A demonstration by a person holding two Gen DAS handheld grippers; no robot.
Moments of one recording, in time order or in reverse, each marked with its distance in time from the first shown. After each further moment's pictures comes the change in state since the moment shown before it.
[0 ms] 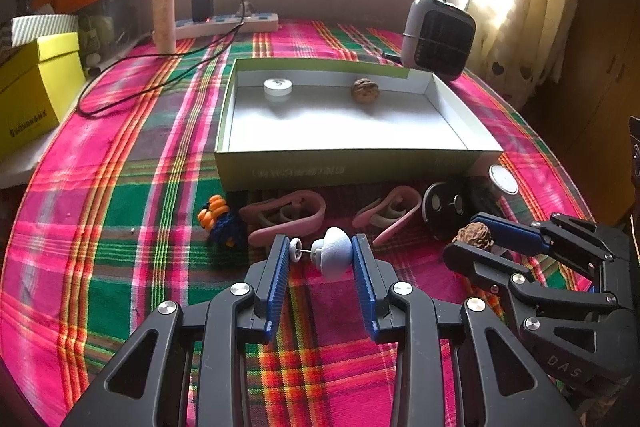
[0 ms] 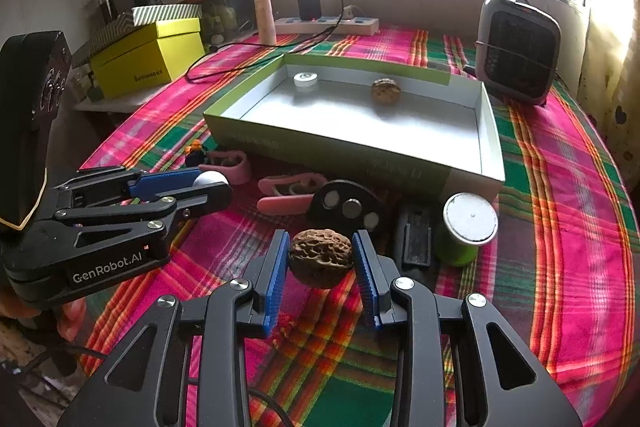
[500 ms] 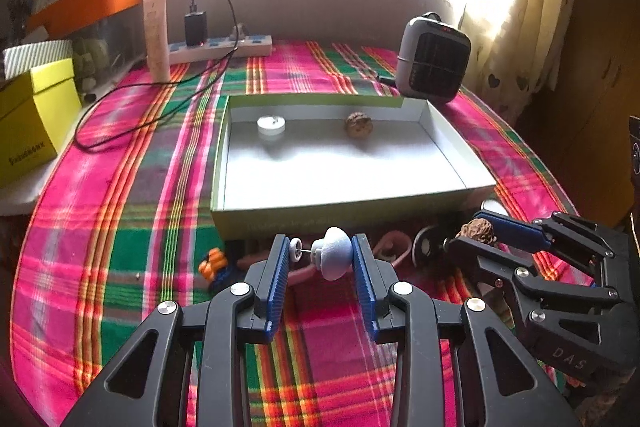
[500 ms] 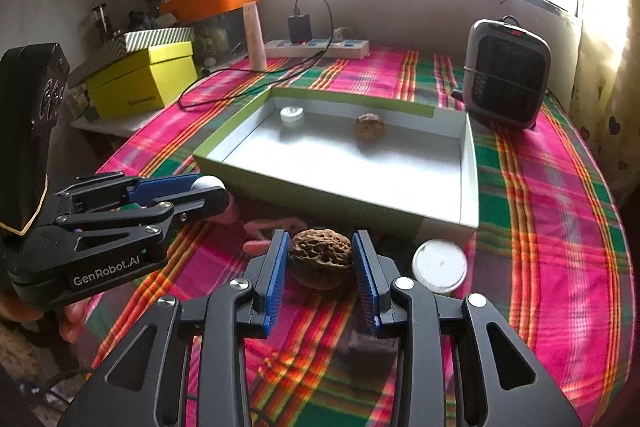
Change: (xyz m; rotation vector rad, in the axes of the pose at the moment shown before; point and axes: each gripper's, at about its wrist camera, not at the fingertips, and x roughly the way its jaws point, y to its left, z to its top) left arm -0.005 -0.006 0.027 0.022 -0.043 0.002; right arm -0.006 -0.014 0.025 0.011 -0.052 -0.016
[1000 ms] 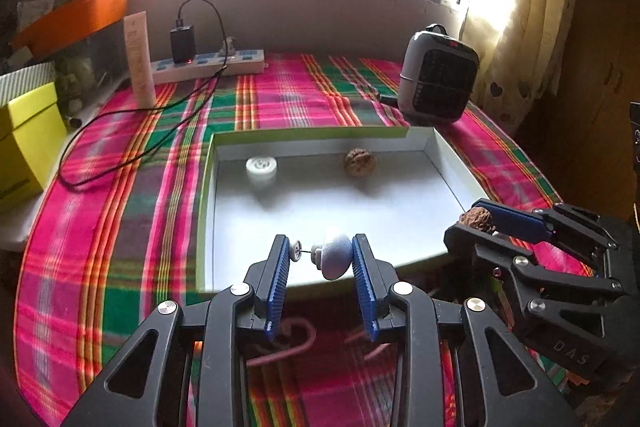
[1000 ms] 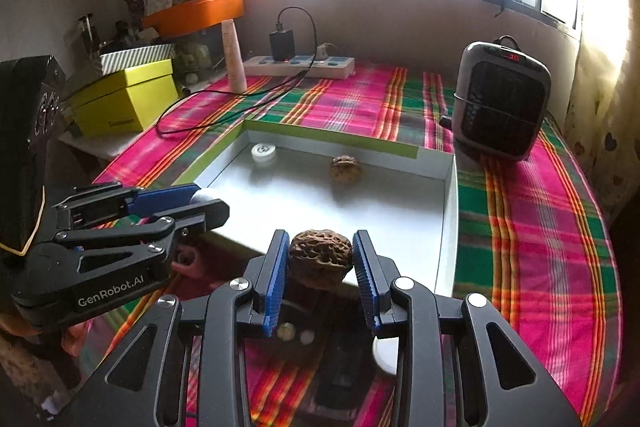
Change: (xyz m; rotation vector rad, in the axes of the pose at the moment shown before) left arm 0.024 -0.003 0.039 0.012 -0.010 -0.005; right arm 0.020 -0.020 0.036 -0.005 -0.012 -0.031
